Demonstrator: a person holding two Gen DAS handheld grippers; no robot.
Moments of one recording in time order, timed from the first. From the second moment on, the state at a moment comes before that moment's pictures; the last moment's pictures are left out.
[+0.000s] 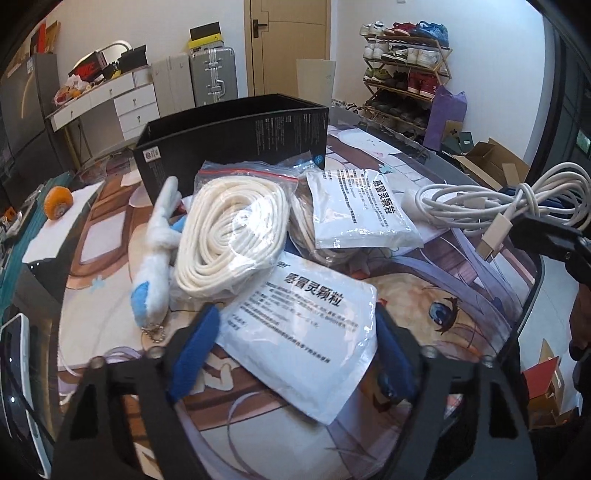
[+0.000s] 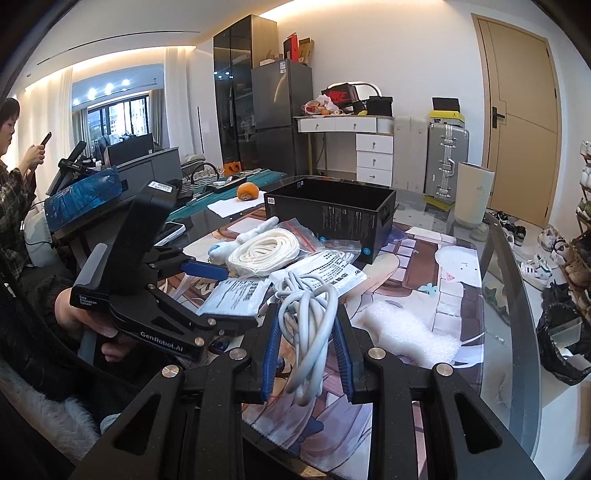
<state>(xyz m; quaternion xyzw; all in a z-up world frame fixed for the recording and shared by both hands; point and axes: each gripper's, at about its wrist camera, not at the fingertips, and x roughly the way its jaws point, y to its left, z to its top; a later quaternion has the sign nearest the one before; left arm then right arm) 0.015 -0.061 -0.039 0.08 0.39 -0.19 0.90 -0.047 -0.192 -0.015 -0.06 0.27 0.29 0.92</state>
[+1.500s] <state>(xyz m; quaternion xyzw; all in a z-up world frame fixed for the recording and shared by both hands) 0.013 -0.014 0.047 0.02 0.27 -0.20 0.94 -0.014 -0.164 0.015 -0.04 0.21 0.23 0.95</state>
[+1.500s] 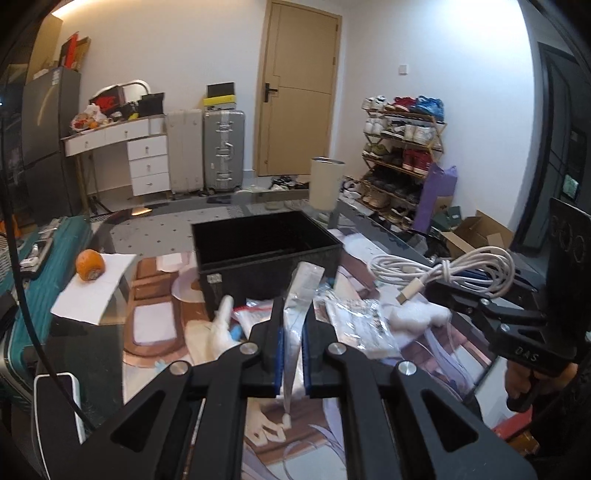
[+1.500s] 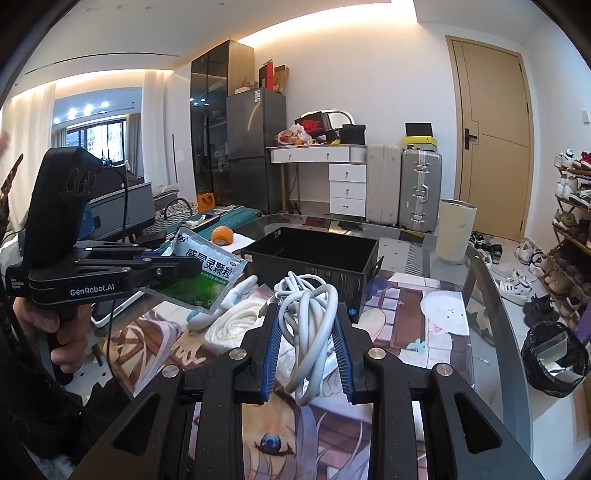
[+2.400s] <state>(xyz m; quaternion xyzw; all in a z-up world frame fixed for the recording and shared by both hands) 0.069 0.020 0.026 0.04 0.31 -0.10 0.95 0.053 -0.140 0.019 -0.03 0.21 0.23 0.95</state>
